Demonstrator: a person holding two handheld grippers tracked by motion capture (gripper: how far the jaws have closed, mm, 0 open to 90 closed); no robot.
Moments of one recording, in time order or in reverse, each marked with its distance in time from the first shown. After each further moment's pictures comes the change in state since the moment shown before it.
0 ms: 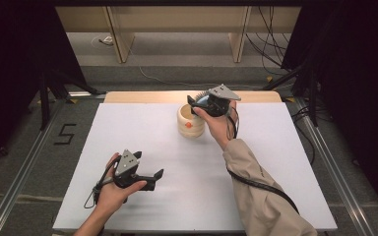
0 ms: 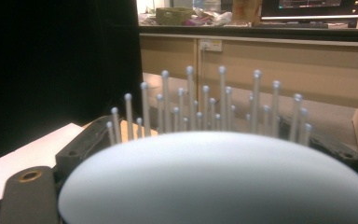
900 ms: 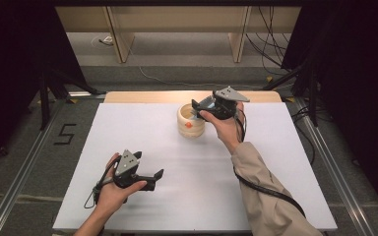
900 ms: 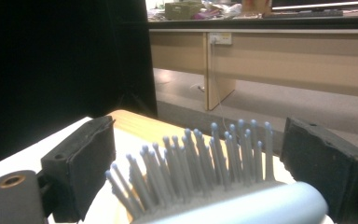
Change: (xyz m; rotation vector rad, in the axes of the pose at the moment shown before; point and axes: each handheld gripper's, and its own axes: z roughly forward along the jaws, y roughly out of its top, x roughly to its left) left arm 0.000 0.000 0.000 0.005 0.000 -0.001; right arm -0.008 0.000 -0.021 0.024 0.049 0.034
